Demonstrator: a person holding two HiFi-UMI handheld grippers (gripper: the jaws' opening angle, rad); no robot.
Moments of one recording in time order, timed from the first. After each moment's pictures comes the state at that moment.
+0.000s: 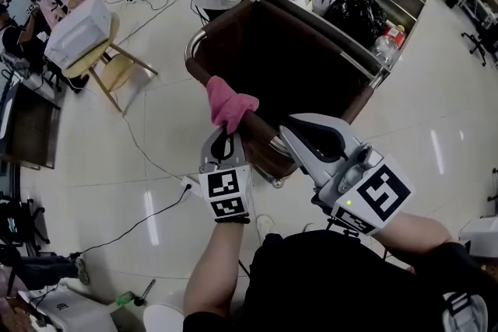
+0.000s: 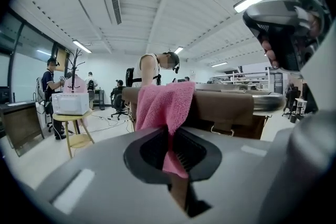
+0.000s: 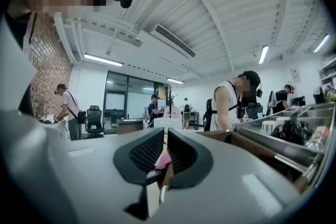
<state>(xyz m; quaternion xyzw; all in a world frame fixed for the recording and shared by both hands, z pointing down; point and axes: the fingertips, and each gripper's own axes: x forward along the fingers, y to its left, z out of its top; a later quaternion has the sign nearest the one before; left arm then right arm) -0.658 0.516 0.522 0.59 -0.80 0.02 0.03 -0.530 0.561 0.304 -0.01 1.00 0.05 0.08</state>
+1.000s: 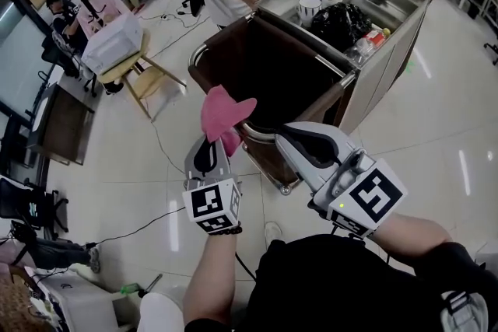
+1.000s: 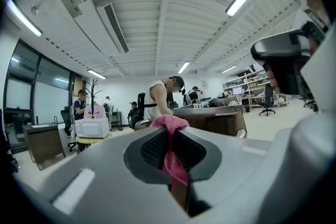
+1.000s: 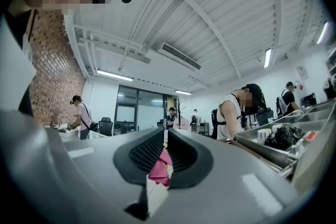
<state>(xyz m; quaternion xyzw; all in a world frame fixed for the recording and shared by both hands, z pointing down) -0.503 0.559 0.434 0.52 -0.85 0.02 -0.09 -0.334 0.550 0.299 0.05 0.99 0.04 0.15</state>
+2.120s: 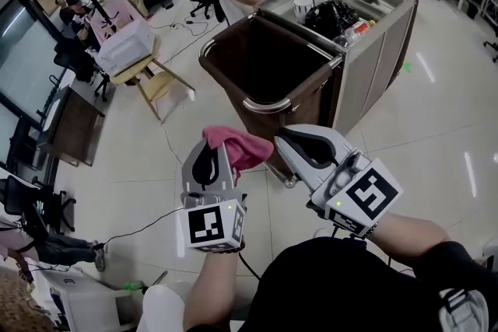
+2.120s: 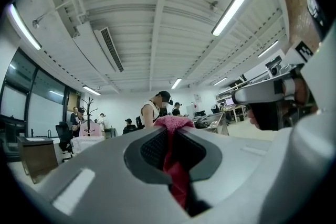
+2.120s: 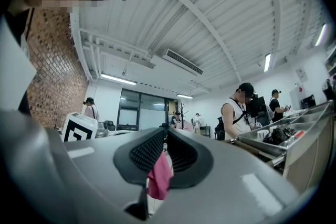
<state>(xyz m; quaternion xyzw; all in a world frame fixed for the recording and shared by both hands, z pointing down) -0.364 0.666 0.334 0.54 -0.82 0.00 -0.19 -0.252 0.634 0.289 0.05 0.98 0.04 0.17</state>
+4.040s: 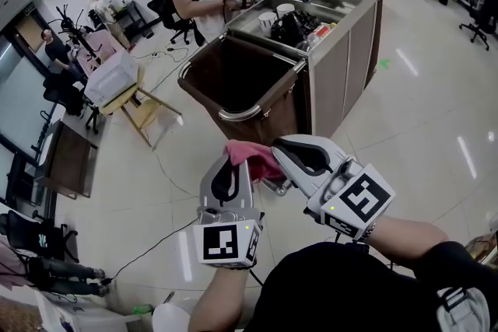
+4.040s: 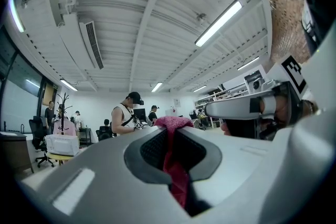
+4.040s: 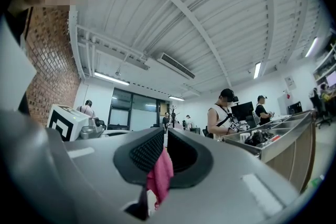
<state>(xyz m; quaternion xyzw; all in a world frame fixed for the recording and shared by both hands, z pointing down) -0.224 0.675 0.289 0.63 -0.76 -0.01 -0.19 -0.161 0.662 0.259 0.00 0.99 0.04 0.16</state>
